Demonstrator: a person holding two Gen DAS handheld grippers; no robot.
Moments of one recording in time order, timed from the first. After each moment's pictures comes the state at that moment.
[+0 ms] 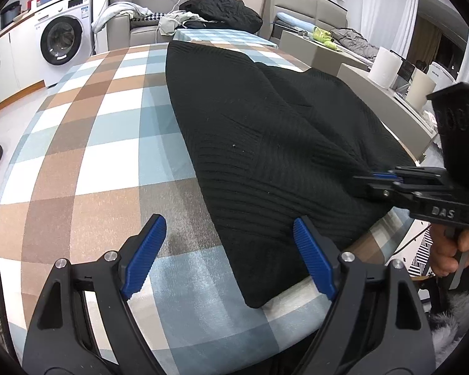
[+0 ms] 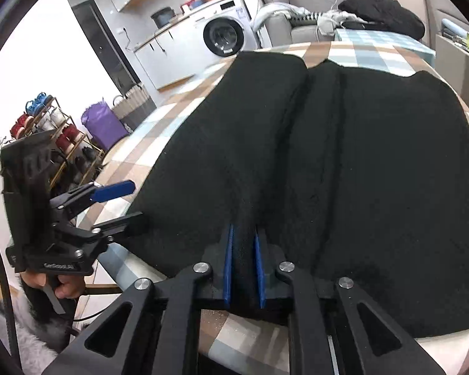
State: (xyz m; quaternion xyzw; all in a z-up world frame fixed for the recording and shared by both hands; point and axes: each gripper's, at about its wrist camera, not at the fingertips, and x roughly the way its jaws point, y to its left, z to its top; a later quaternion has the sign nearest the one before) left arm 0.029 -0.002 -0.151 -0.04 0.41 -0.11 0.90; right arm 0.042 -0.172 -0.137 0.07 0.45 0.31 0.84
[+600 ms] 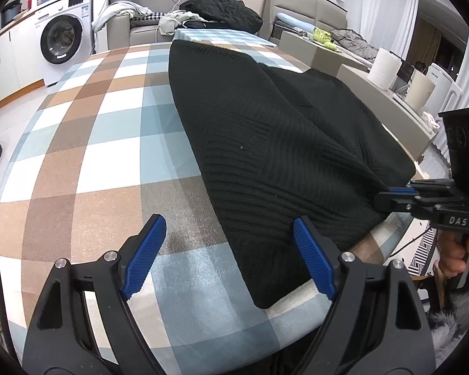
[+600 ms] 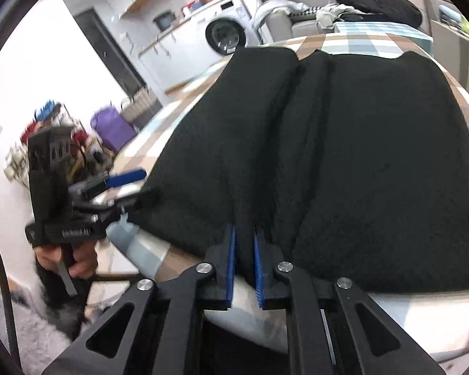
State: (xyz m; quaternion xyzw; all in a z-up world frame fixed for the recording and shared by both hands) left arm 0.030 -0.001 -0.150 -0.04 0.41 -0.11 0.90; right arm 0.026 -0.195 -0.138 0.08 0.46 0.33 0.82
